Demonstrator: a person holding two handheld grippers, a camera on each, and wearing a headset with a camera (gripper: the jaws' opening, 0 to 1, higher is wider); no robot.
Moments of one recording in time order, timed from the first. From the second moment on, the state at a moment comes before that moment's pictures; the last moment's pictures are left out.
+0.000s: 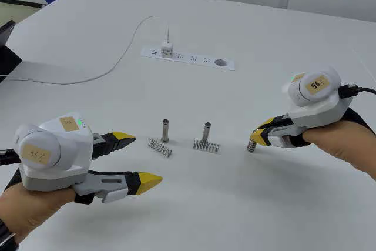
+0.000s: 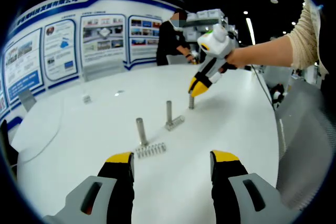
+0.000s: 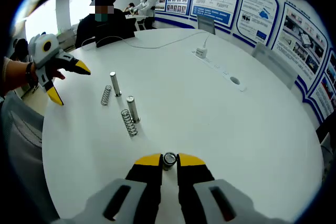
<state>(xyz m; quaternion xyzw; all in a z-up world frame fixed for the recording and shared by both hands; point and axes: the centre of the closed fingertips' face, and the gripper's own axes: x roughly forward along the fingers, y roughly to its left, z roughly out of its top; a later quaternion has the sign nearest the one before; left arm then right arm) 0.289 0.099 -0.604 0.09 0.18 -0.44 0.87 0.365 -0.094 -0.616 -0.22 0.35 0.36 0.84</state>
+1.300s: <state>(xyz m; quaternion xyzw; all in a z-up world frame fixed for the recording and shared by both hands) 0.291 0.100 -0.602 0.09 0.18 -0.44 0.88 0.351 -0.030 -0.616 -0.26 0.32 0.45 0.79</state>
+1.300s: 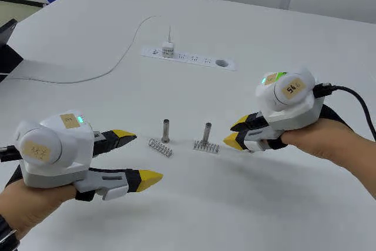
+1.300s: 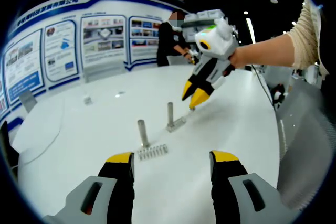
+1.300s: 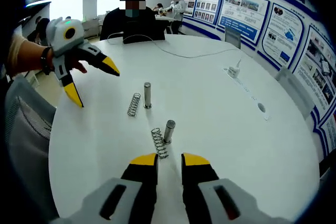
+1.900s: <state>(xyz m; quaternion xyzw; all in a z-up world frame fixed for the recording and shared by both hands) 0.290 0.097 -0.600 0.09 0.18 -0.44 0.88 0.354 -0.016 -0.648 -0.29 0.35 0.48 0.75</state>
